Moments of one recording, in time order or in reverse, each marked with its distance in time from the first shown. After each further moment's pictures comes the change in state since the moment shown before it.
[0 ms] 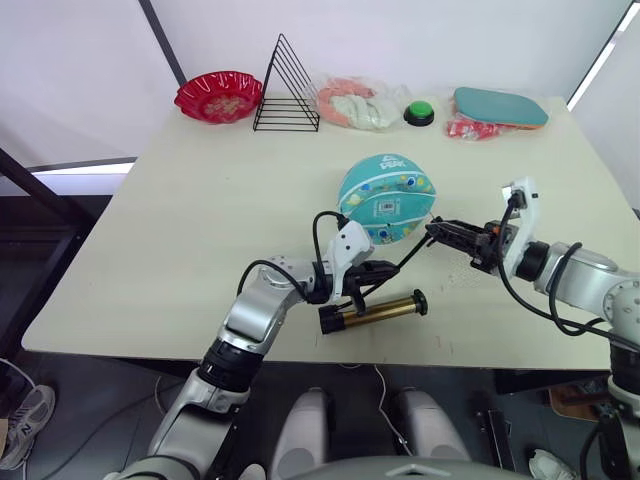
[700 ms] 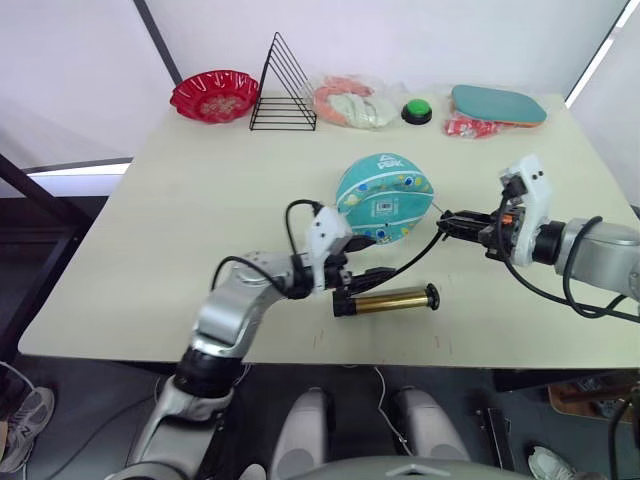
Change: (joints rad) left arm 0.068 0.124 0.167 -0.195 -0.186 0.137 0.004; right arm -0.179 -0.251 0.131 -0.093 -0.131 0.112 0.067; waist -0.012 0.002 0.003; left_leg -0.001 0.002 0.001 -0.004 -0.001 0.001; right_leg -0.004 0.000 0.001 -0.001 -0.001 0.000
